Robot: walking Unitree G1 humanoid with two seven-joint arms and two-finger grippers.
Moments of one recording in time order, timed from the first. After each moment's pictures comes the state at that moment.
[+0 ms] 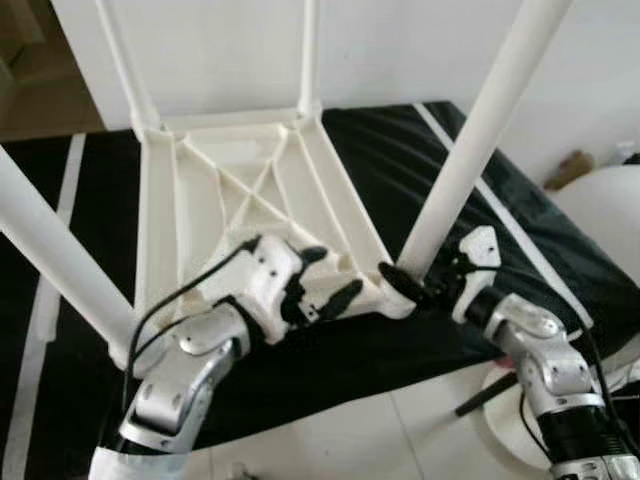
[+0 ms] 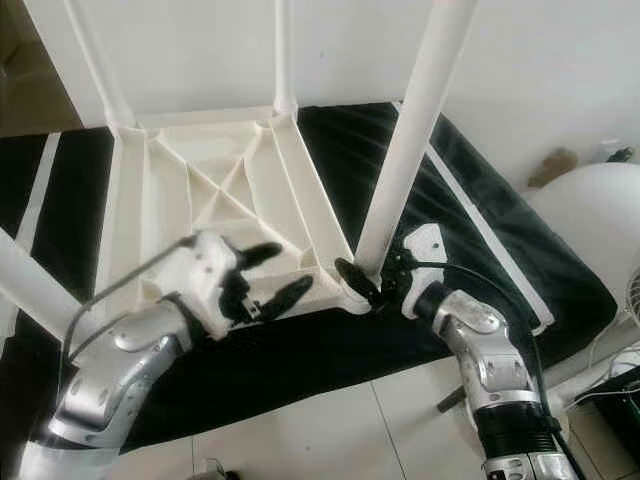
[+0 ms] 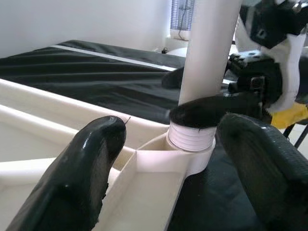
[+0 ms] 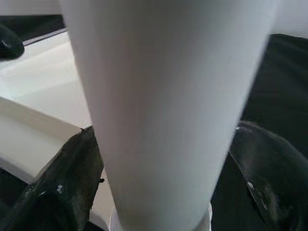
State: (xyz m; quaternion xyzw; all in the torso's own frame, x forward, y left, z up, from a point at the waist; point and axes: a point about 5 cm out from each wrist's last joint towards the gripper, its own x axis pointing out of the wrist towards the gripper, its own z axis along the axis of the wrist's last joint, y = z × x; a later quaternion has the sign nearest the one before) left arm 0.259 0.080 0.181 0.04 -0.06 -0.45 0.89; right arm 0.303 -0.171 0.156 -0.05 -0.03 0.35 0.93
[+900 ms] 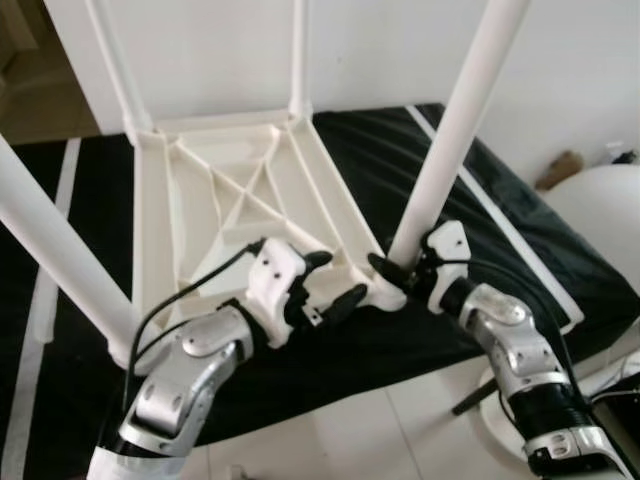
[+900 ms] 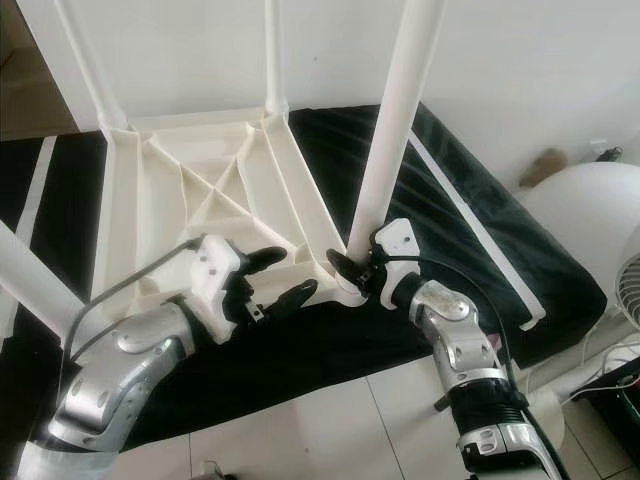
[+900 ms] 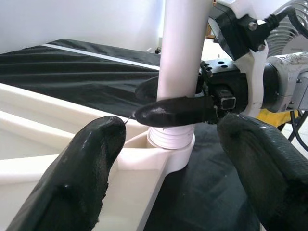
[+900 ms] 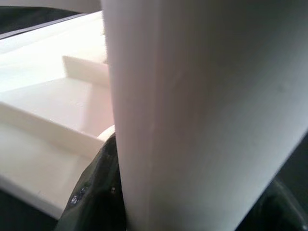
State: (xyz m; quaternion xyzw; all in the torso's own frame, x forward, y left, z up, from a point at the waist) left arm 0.256 0.081 0.180 0.04 -0.04 -0.47 0.88; right arm 0.320 -0.151 0.150 -0.07 -0.03 0.32 0.95
